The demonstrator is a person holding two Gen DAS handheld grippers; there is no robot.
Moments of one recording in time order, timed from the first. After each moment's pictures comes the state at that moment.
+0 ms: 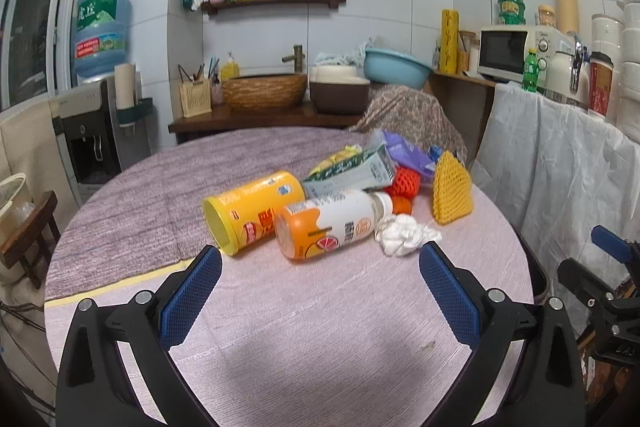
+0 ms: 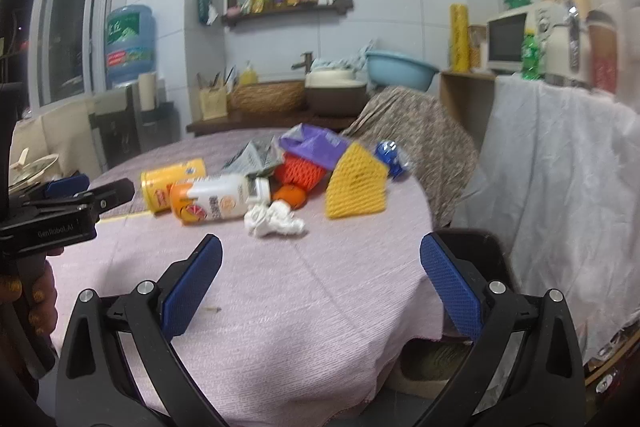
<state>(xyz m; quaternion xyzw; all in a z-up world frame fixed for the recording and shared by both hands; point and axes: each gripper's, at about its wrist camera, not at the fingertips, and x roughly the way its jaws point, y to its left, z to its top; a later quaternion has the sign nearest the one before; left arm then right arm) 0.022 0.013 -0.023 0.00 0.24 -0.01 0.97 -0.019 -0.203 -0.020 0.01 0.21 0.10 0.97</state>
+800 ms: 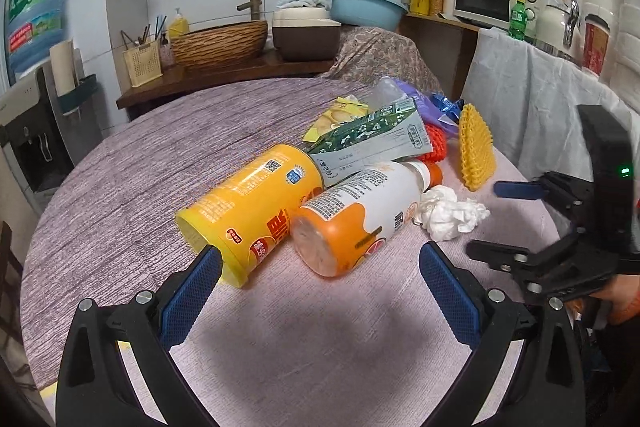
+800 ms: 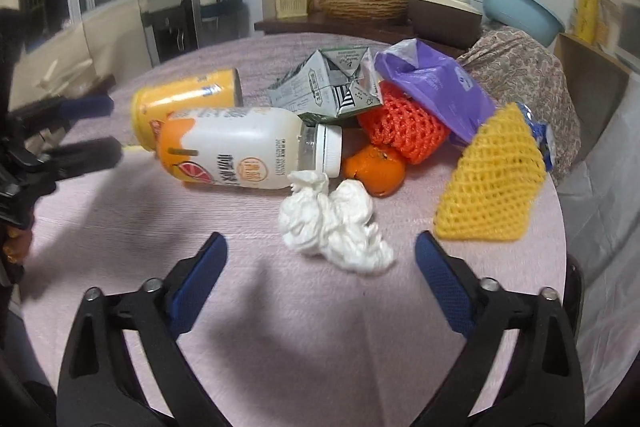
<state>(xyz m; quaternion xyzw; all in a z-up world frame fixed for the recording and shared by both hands) 0.111 0.063 -0.040 0.03 0.33 -0.11 0.94 0.147 -0.119 -0.066 -0.10 0.36 0.24 0.89</state>
